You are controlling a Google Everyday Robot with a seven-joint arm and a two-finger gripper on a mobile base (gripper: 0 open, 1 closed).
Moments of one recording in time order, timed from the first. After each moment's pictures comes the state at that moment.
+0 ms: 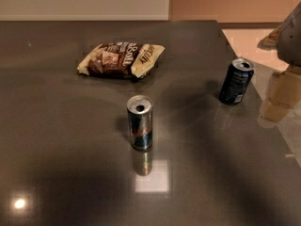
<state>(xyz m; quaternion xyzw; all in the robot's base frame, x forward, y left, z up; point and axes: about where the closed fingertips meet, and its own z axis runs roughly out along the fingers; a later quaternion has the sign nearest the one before) 0.438 -0.217 0.976 -0.60 0.78 -0.03 0.16</state>
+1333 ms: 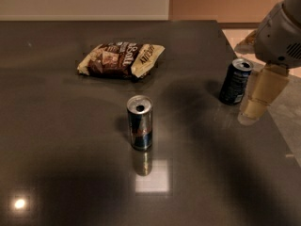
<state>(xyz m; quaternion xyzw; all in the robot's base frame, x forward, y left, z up) 0.451 -0.182 0.963 -0.63 0.76 0.03 0.17</state>
